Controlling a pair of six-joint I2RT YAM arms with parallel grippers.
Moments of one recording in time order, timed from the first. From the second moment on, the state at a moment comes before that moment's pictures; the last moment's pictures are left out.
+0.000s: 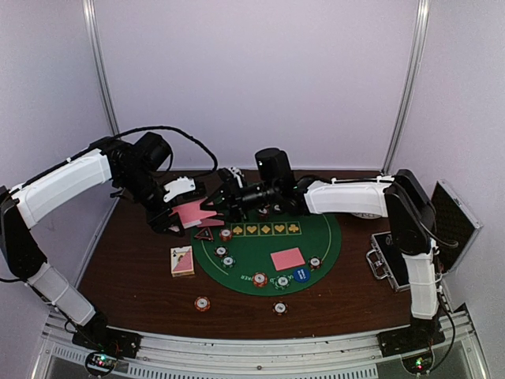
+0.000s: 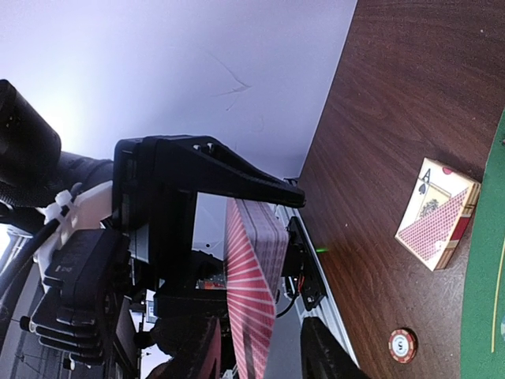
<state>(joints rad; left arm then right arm) -0.54 1.52 1.43 -1.13 0.27 0.64 0.83 2.13 1.65 0.21 -0.89 1.13</state>
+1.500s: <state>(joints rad) -0.54 1.53 1.43 -1.13 0.24 0.64 0.37 2.54 2.21 -0.42 -0.73 0.76</state>
